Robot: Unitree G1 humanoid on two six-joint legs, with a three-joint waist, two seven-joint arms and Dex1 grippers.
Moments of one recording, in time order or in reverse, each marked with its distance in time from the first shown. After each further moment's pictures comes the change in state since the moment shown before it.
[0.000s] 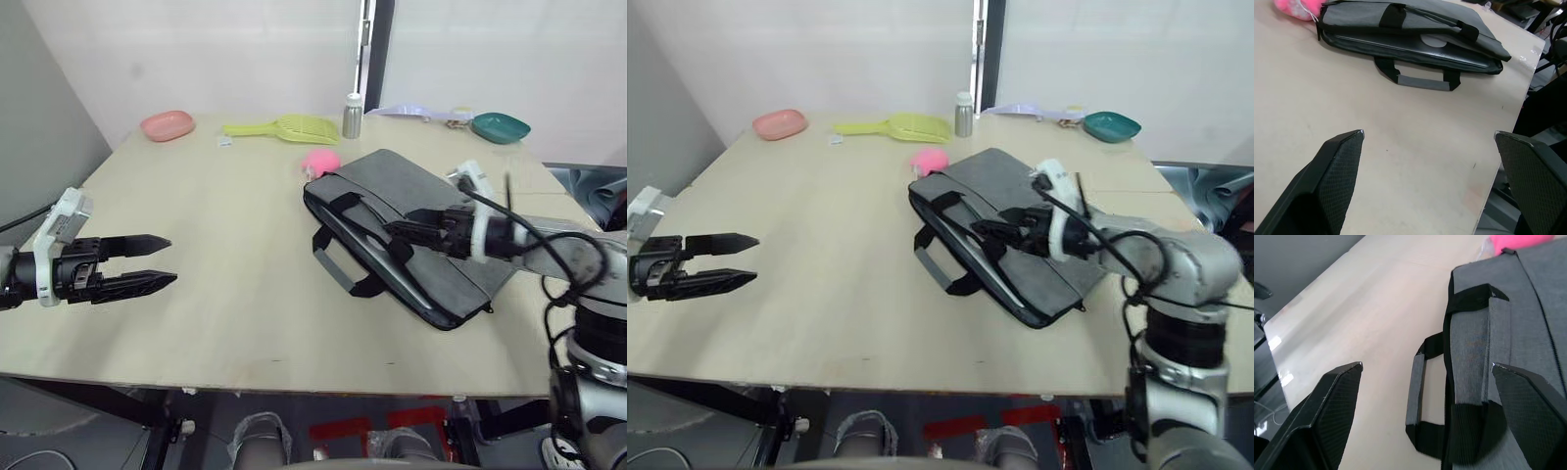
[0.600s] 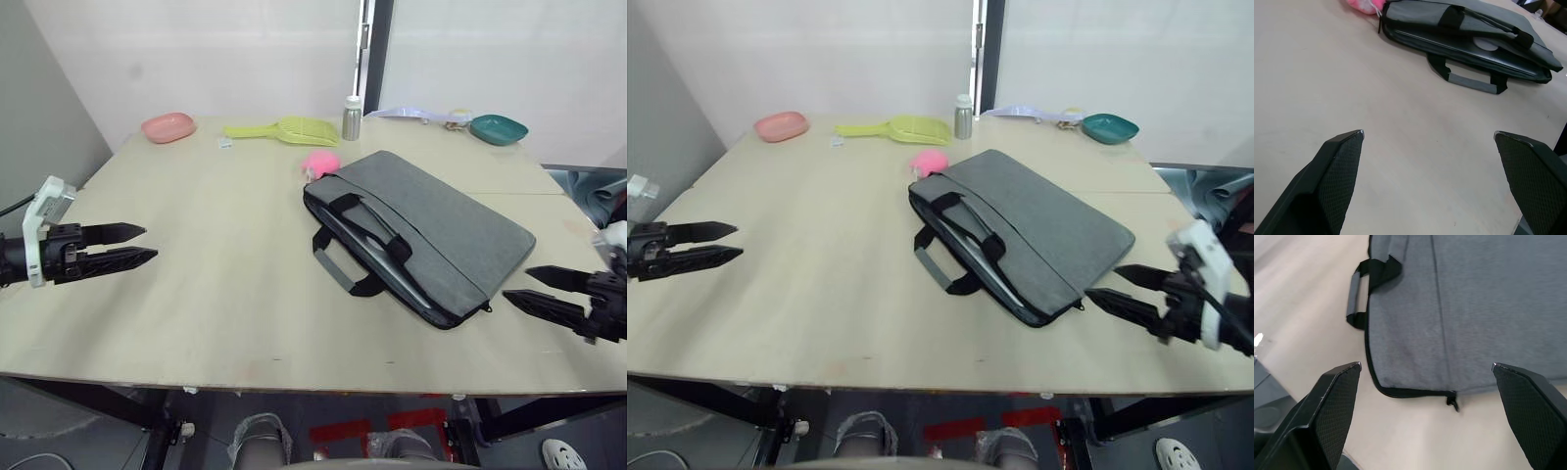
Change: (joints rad) left arm -0.229 0.045 -0.130 0.354 0.092 -0.042 -0.022; right arm 0.844 -0.252 -0.463 -0.098 -0.081 -0.417 0.383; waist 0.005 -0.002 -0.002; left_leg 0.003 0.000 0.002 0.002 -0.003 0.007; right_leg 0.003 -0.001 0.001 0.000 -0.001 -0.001
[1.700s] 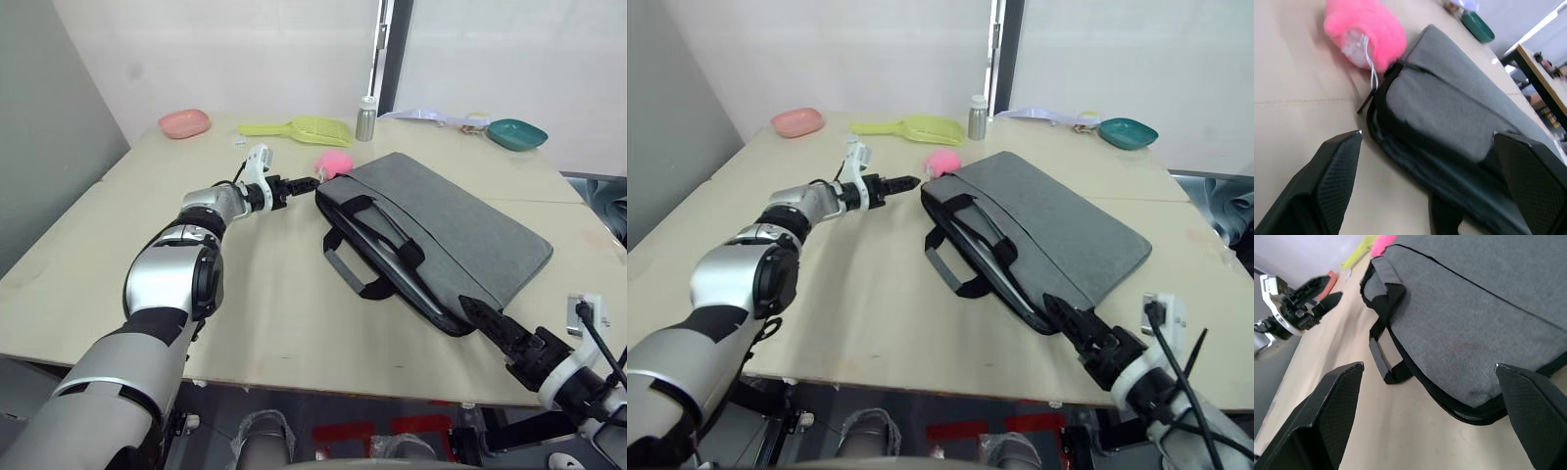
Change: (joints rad) left arm -0.999 -0.847 -0.100 1.033 0.317 -0.195 0.692; right arm 0.211 0.479 0.298 -0.240 0.690 -0.266 -0.994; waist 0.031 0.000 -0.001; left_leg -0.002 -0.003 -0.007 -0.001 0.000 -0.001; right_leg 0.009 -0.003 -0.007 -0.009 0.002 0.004
